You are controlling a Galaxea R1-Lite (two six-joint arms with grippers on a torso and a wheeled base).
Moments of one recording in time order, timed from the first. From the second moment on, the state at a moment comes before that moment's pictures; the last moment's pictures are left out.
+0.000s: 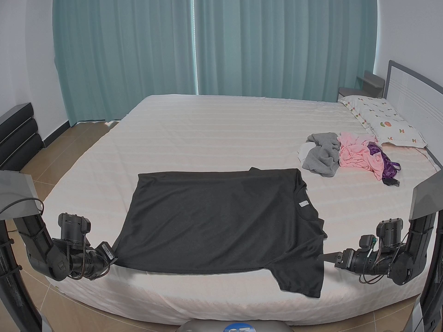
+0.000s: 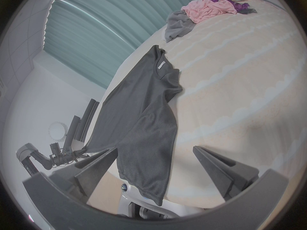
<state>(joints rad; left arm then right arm) 0.00 2.07 -0.33 -0.84 -0.10 -0.77 0.04 2.25 -0.17 -1.31 0.49 0.49</state>
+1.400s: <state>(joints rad) 0.00 2.08 -0.33 -0.85 -0.10 -0.77 0.16 2.41 -0.21 -1.48 0.41 0.56</state>
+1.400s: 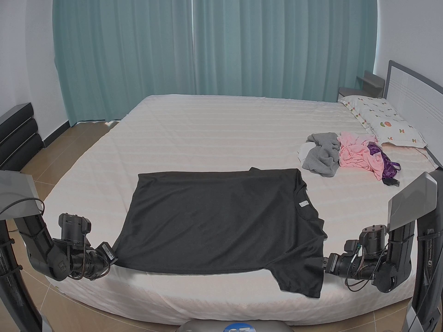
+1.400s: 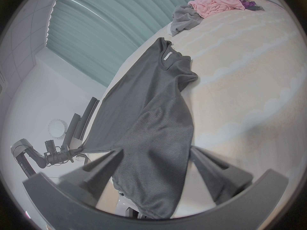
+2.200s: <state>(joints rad) 0.00 2.07 -0.33 -0.85 -0.10 -0.74 0.09 2.33 -0.09 -1.52 0.48 0.56</state>
